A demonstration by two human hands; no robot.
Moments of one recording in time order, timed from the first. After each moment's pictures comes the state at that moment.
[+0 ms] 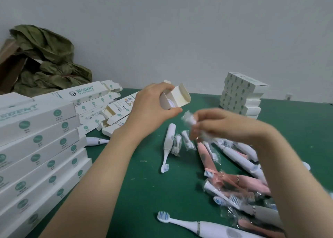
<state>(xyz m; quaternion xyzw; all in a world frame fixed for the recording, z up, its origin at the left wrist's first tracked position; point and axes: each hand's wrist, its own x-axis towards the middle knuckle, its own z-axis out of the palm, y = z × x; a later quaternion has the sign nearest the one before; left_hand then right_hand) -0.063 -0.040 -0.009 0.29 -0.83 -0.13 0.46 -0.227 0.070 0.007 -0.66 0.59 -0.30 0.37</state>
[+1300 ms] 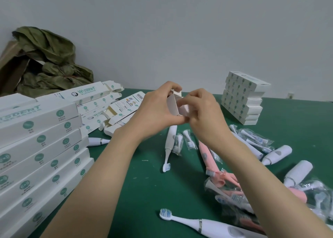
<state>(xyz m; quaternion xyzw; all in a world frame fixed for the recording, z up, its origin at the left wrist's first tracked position) -0.062 -0.034 -0.007 0.26 -0.85 -0.24 0.39 -0.178 0.046 -0.009 -0.63 0.65 -0.42 -0.10</state>
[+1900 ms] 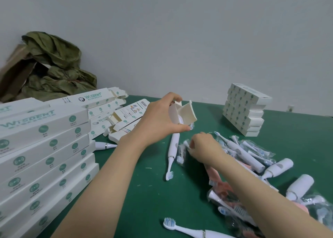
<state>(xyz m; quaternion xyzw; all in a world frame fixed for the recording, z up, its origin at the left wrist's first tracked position) -0.055 -0.041 -0.011 0.28 -0.85 -0.23 0.38 -0.211 0.012 -0.066 -0.56 0.82 -0.07 0.00</state>
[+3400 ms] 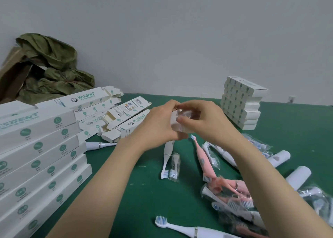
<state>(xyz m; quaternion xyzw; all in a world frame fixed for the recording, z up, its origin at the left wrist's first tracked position) -0.072 -0.037 -0.020 0.27 -0.88 -0.22 0.31 -0.198 0.049 0.004 -0.63 0.67 -0.39 0.04</state>
